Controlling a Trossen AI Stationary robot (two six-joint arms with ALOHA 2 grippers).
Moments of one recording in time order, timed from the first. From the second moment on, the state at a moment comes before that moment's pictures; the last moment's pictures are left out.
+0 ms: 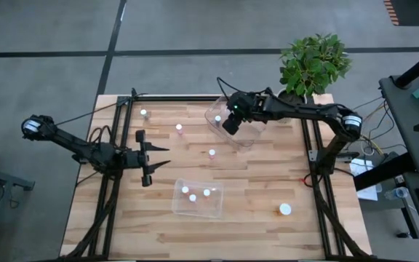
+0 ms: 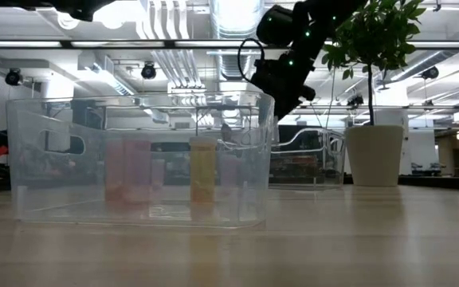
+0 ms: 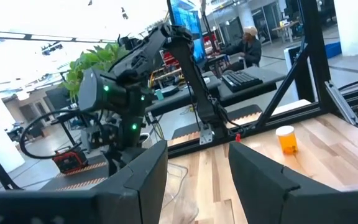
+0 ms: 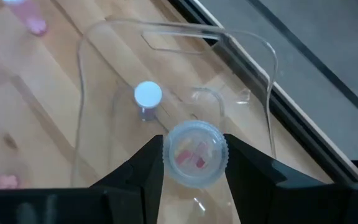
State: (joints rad) left arm -0.39 0.64 0.38 0.41 -0.50 0.40; right arm -0.37 1.69 1.32 -0.57 0.27 0.18
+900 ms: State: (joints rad) left arm -0.39 0.61 0.37 0.41 -0.51 0.40; right arm -0.39 1.85 1.32 -0.57 0.25 0.16
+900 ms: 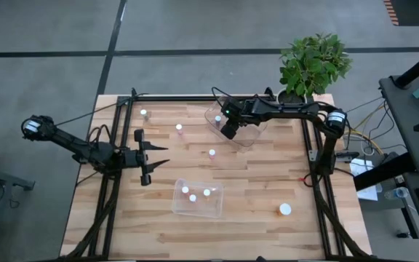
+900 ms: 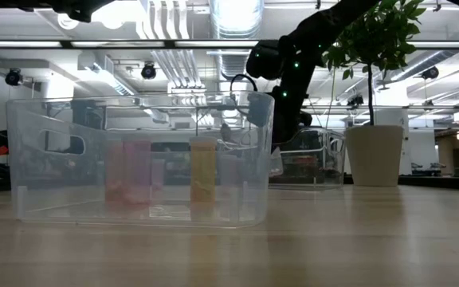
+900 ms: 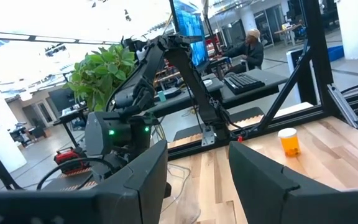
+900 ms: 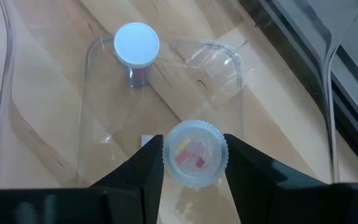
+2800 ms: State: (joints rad) left arm -0.39 0.66 0.36 0.49 -0.51 0.40; right arm 0.20 1.44 0.88 -0.13 0.26 0.14
